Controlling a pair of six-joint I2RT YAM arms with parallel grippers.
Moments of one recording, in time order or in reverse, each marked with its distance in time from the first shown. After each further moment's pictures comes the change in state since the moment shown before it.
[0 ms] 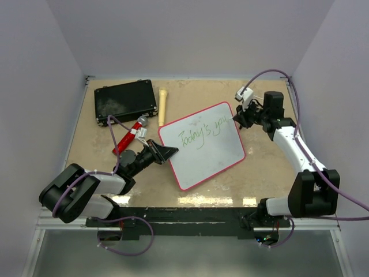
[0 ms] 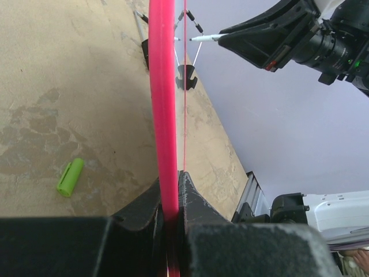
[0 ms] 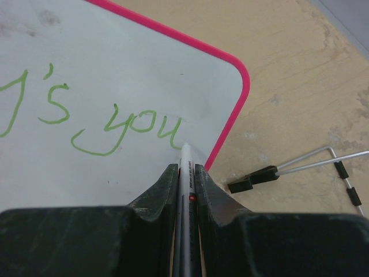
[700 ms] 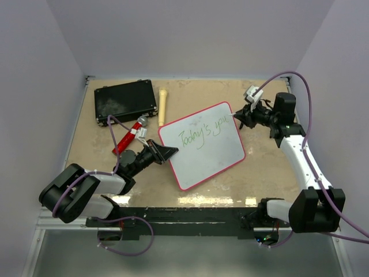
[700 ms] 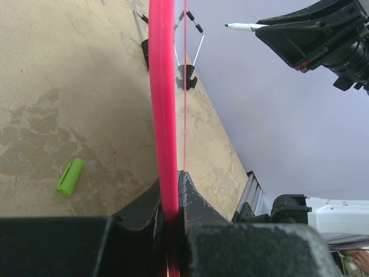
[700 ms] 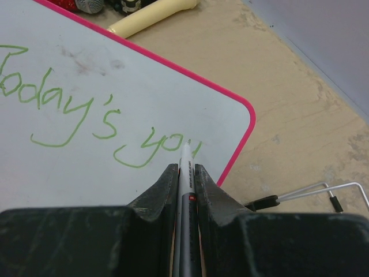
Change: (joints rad) left arm 0.000 0.000 0.000 0.001 0.001 0.003; right arm -0.061 -0.143 -0.031 0.054 -0.199 0.047
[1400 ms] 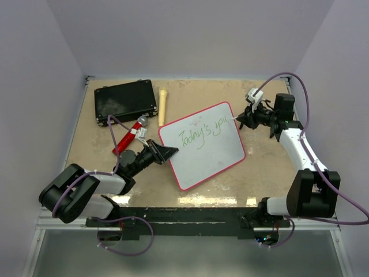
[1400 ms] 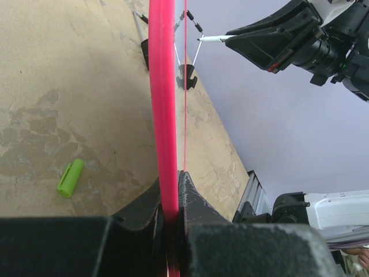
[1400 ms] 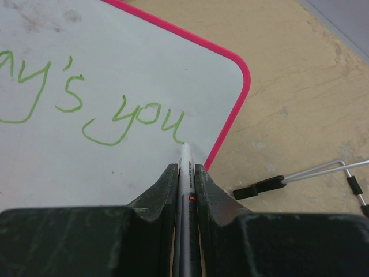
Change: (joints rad) left arm 0.000 -0.002 0.000 0.000 0.003 0.008; right arm -0.069 0.129 -0.005 -0.009 -0.045 -0.071
